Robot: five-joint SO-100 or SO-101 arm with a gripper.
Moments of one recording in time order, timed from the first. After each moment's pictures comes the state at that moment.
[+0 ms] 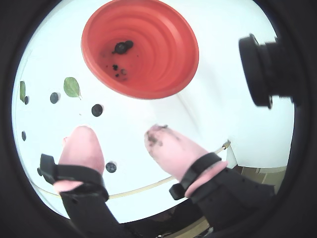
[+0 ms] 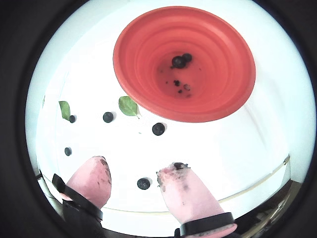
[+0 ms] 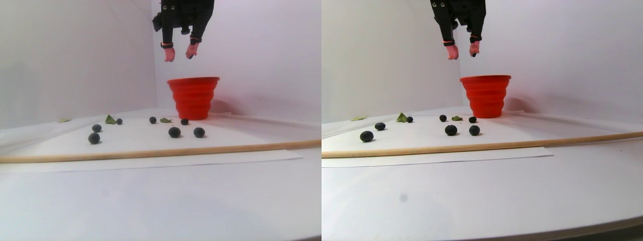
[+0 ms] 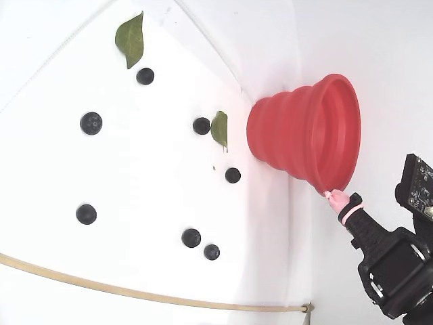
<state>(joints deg) 12.4 120.3 123.4 22.4 -99.8</state>
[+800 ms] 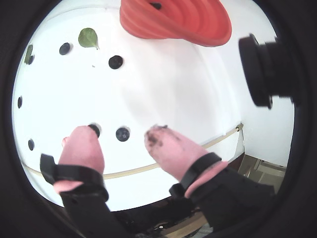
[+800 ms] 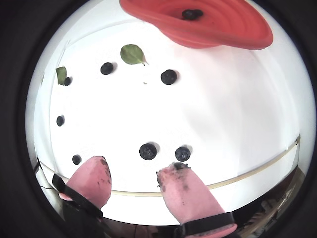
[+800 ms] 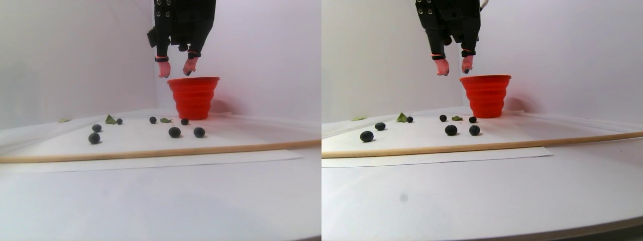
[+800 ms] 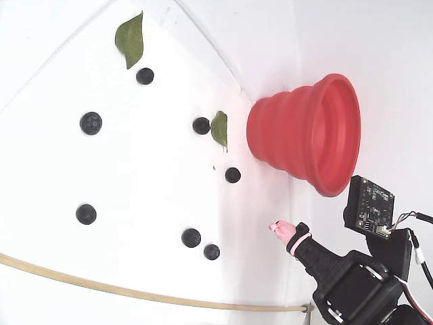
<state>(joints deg) 11.6 120.3 131.1 25.3 -98.8</state>
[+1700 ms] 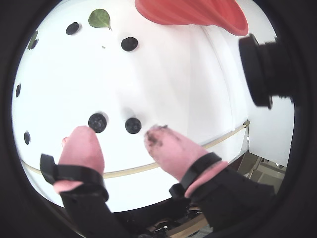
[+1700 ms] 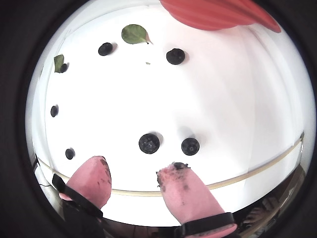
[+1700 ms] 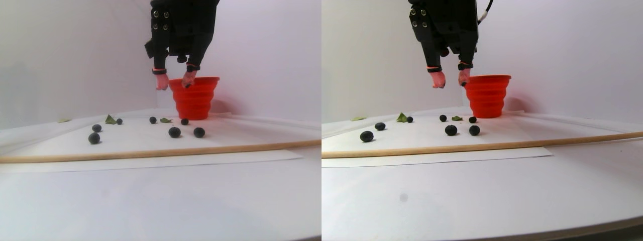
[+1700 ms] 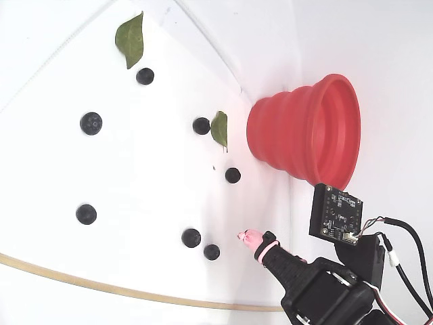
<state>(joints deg) 11.4 117.0 136.2 19.2 -98.8</state>
